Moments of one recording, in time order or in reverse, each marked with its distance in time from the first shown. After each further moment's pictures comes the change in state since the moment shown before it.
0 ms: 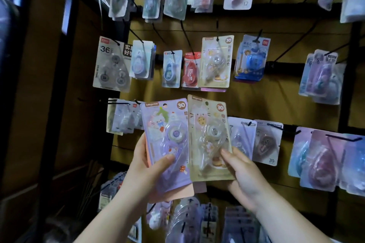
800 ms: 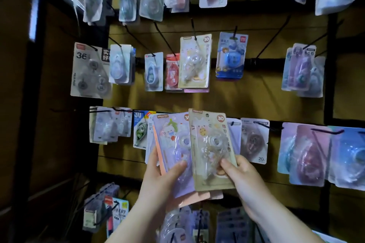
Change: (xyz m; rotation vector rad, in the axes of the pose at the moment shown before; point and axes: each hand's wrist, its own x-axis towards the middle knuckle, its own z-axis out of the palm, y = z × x) left_hand 0.019 -0.041 0.052 -0.084 -0.045 -0.109; right_hand 0.007 0.005 -0.048 -0.411 0.214 -0.155
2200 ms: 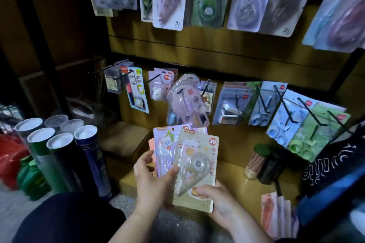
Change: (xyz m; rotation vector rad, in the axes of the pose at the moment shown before) left_hand -0.215 -0.173 -0.069 0.604 0.502 -0.287; right_hand -0.204 0.228 -0.010 0.420 -0.308 0.801
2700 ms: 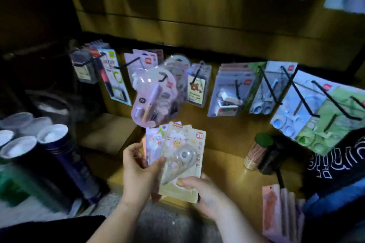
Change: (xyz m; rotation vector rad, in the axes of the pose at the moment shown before) left_hand 0.062 -0.040 0.036 -0.015 0.049 0.037; right_hand 0.078 0.014 -0.030 -0.009 0.015 0.141
